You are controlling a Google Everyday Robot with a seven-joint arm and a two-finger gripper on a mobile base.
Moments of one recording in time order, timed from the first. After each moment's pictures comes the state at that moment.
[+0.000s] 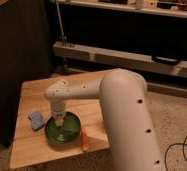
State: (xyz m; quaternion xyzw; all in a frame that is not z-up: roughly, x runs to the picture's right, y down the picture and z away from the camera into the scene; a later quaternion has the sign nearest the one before) arm -0.202 0.195 0.848 -0.39 -0.12 -0.09 0.91
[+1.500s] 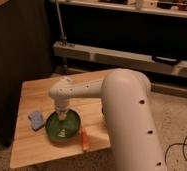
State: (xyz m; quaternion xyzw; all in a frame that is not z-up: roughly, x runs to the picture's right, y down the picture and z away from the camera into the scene) arm -0.186 0.162 0.875 -0.34 -0.11 -0.06 0.93
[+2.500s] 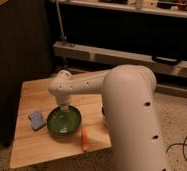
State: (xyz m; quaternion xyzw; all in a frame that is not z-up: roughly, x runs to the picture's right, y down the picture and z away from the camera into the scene) arm -0.169 0.100 0.872 -0.27 -0.07 -0.04 0.96
